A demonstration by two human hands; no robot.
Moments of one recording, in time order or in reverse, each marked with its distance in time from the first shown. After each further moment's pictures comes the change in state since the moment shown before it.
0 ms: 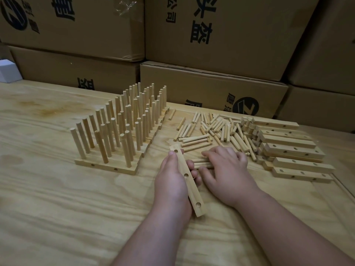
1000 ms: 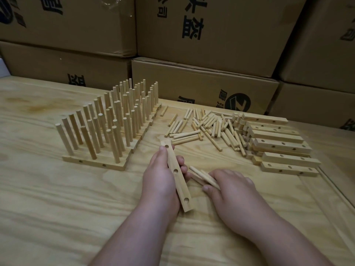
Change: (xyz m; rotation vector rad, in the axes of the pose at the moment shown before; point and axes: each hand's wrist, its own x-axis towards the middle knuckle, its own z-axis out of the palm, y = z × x) left_hand -0.002 -0.002 -0.001 0.040 -0.020 0.023; right_hand -0.061 -0.008 -0.035 0.082 -0.166 0.155
